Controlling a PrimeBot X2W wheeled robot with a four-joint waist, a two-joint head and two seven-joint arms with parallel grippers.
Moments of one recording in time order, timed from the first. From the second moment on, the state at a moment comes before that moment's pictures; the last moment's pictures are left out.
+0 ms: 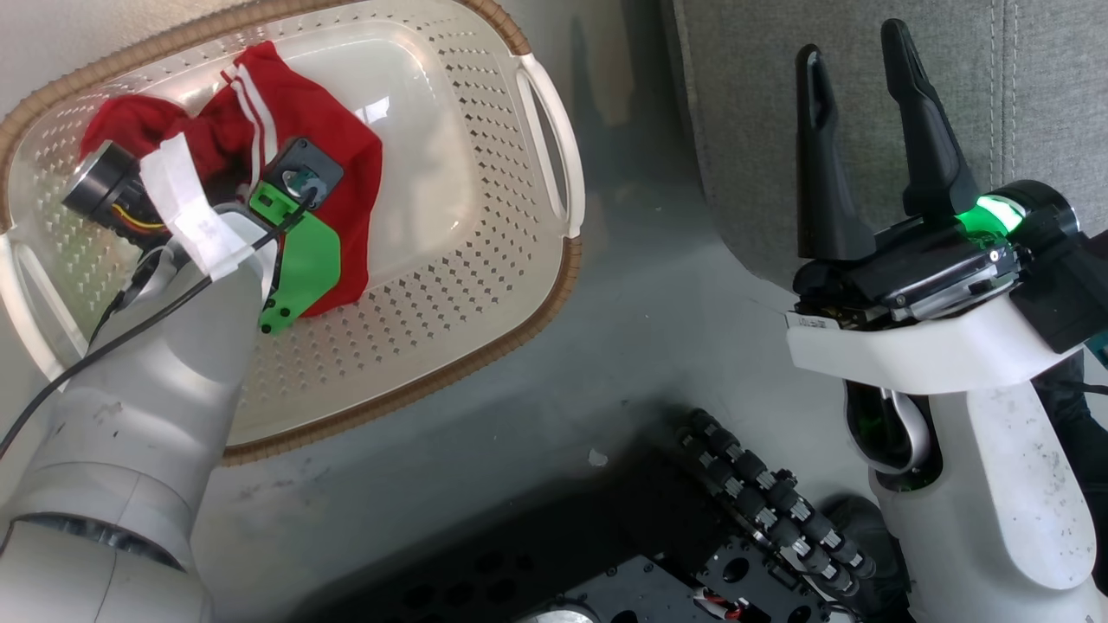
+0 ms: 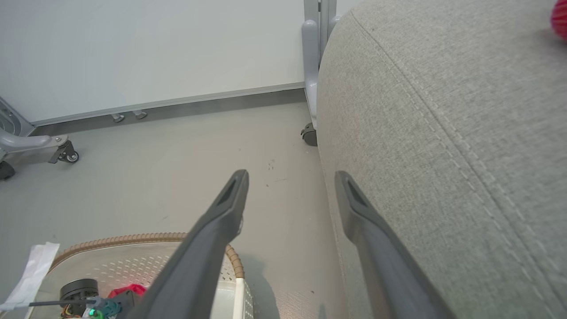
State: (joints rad) left arm -1.10 0.17 -0.67 1.28 0.12 -0.03 0.03; right arm -0.43 -0.05 0.18 -0.17 0.30 0.13 -0.26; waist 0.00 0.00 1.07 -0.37
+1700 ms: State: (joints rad) left arm -0.55 0.08 -0.43 0.32 -0.23 -0.03 -0.26; right arm -0.17 -0.08 0.10 -0.08 0.19 0.13 -0.23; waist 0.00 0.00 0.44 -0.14
